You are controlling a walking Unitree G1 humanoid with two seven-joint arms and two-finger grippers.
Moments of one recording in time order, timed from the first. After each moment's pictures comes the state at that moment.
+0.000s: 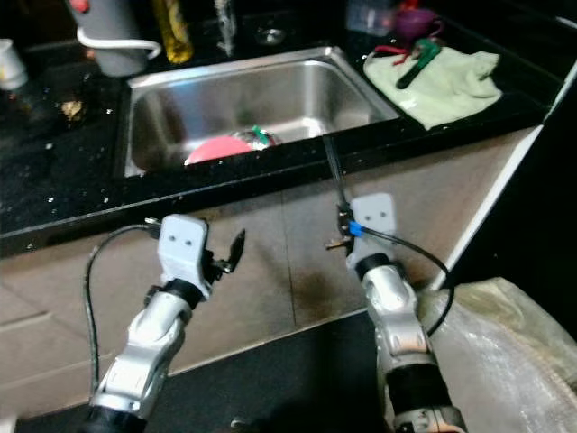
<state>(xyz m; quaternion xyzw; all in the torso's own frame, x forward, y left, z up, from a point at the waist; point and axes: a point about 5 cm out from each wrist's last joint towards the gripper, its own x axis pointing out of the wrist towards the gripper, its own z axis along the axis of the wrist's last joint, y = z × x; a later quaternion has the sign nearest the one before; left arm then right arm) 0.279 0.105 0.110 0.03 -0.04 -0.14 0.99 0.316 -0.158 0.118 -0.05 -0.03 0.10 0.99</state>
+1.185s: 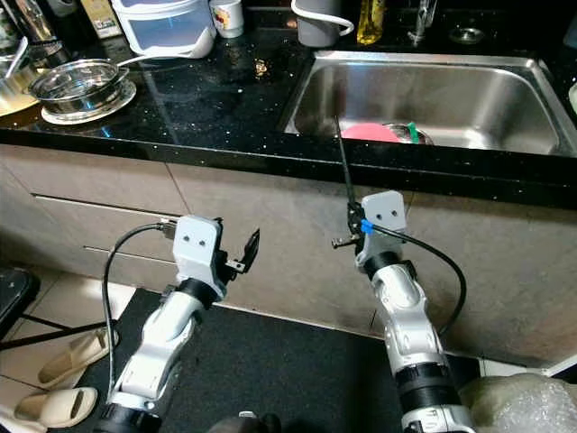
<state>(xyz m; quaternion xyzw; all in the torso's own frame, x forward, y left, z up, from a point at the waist) 0.279 0.104 0.110 0.03 -0.04 -0.14 0.99 0.316 -0.164 0.118 -0.02 -0.04 0.09 0.99</state>
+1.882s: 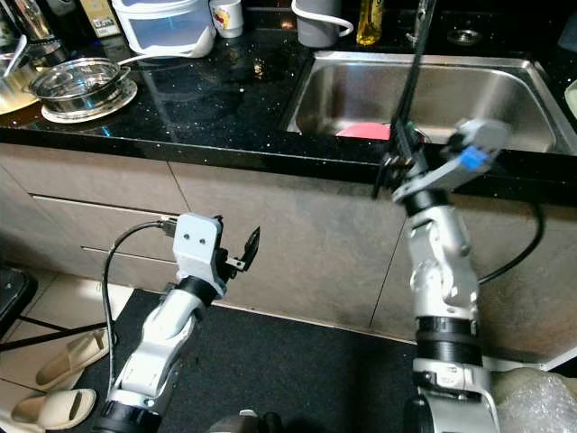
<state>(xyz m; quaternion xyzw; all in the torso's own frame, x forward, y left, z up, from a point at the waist) 0.282 0.105 0.113 0.03 -0.05 -0.14 0.99 0.332 -0.191 0.243 0.21 -0.24 0.15 0.94</state>
